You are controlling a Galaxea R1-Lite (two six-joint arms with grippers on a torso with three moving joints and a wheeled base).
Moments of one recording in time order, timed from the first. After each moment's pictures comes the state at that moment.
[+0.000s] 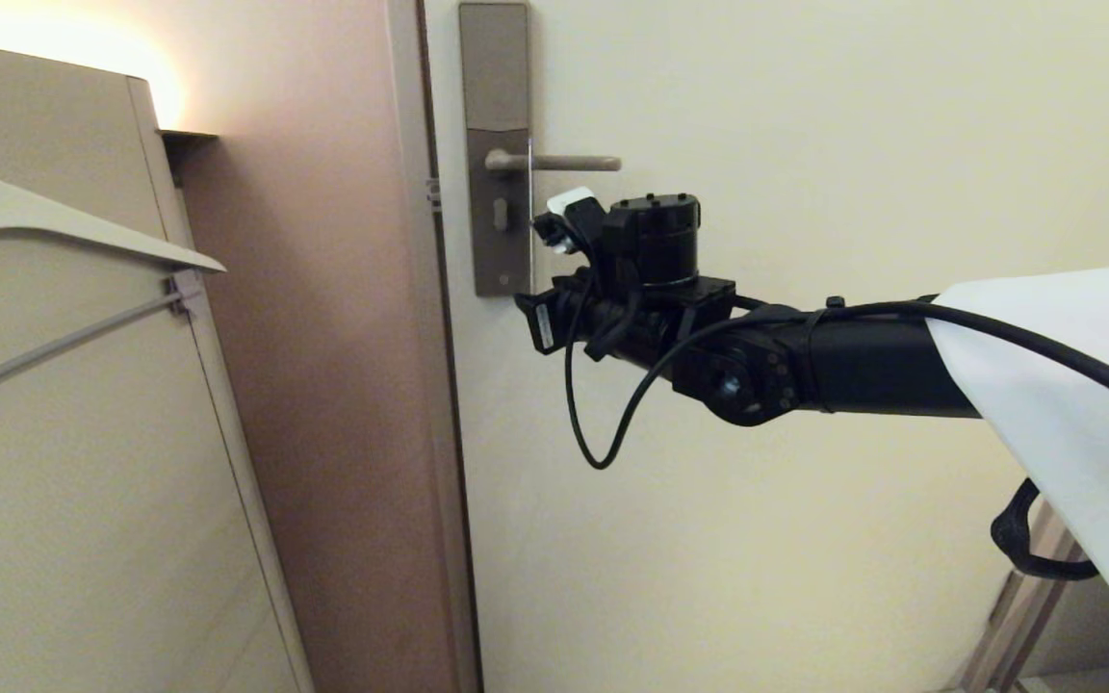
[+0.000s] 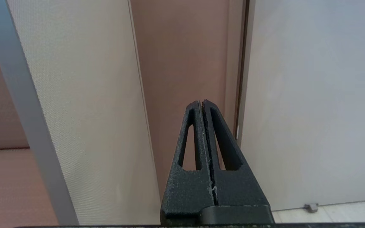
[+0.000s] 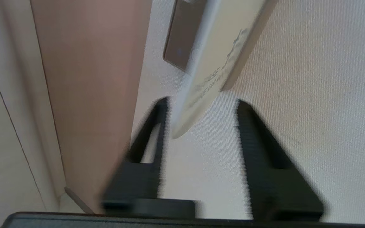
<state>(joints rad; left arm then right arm) 0.00 0.00 0.00 0.01 0.00 0.02 0.66 2.26 -1.76 -0.33 -0.10 -0.11</state>
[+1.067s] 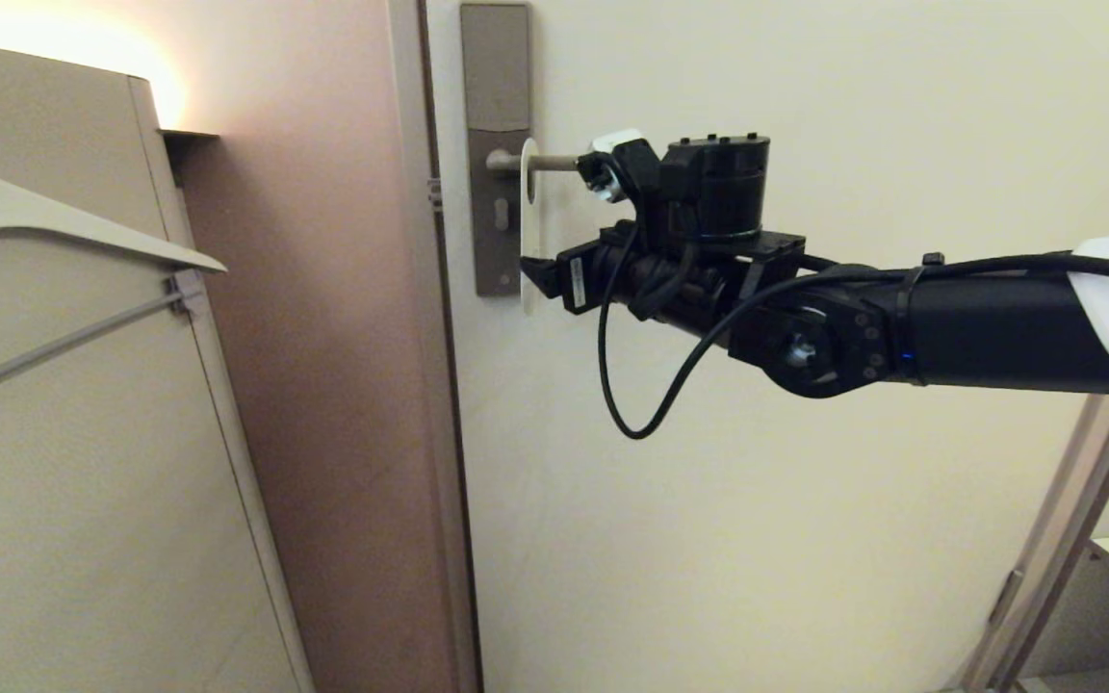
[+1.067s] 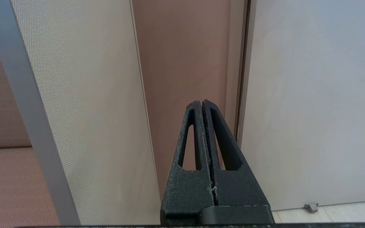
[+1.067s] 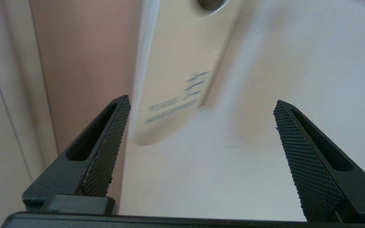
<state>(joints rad) 0.00 0.00 0.00 0.01 0.00 0.02 0.63 2.13 -1.70 -0.33 -0.10 -0.09</state>
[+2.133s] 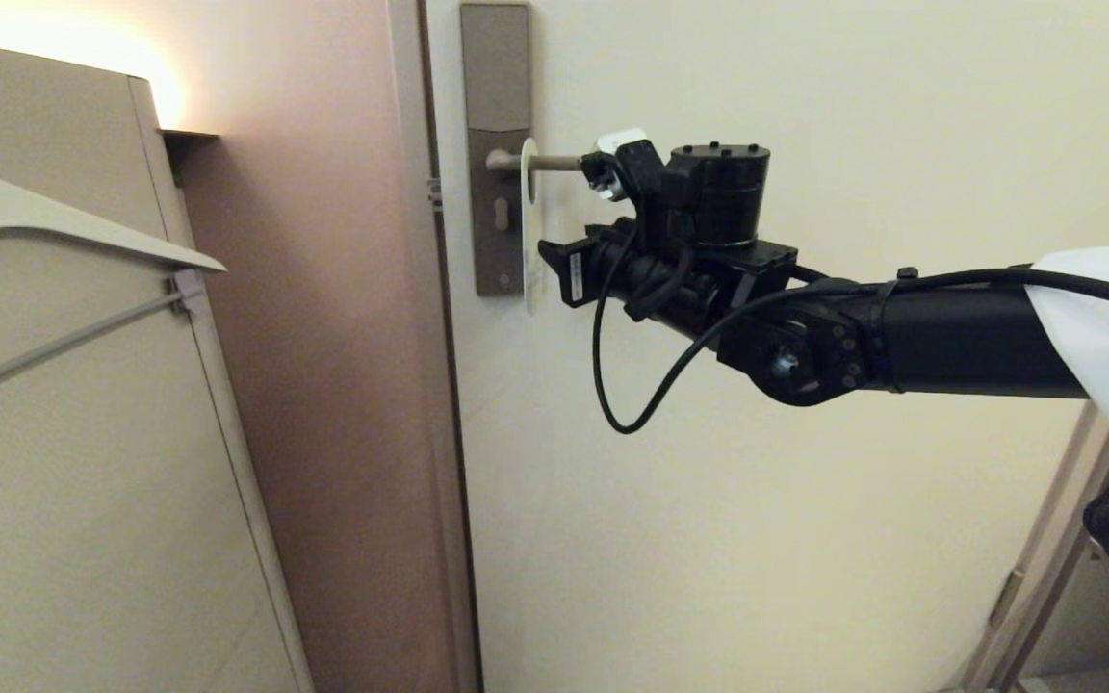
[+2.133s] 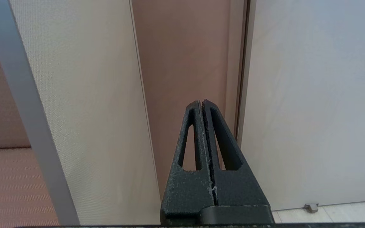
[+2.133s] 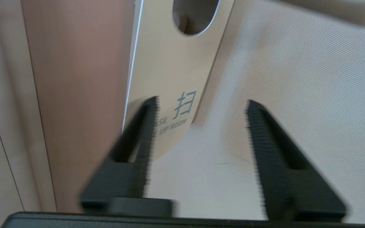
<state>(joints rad) 0.00 0.00 0.00 0.01 0.00 0.02 0.63 2.16 -1.69 -0.44 -0.11 -0.09</state>
